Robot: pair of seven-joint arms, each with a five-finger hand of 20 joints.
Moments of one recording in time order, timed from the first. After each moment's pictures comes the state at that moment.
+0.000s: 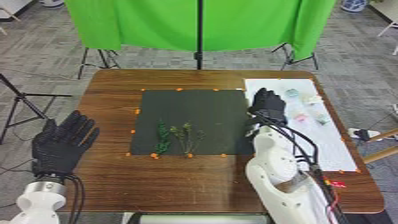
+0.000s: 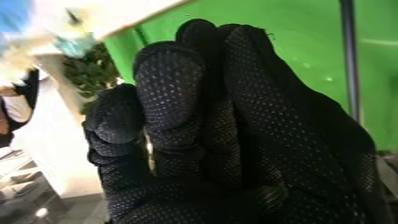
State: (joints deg) left arm 125.5 -68.2 -104.9 -119.8 12.2 7.3 5.6; right arm -87.4 -72.1 64.4 -104.5 -151.5 5.1 40.3
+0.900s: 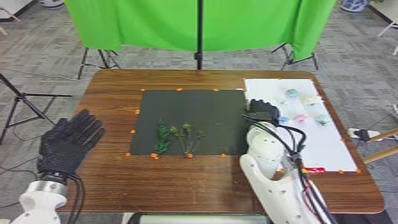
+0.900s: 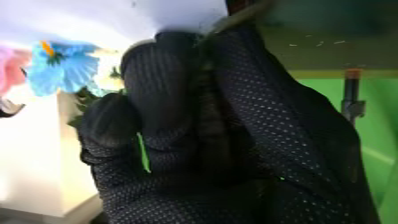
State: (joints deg) left arm 124.5 -68.4 -105.4 -118.1 19.6 1.6 1.4; right arm -83.1 -77.4 65.7 -96.2 -159.2 -18.2 39.9
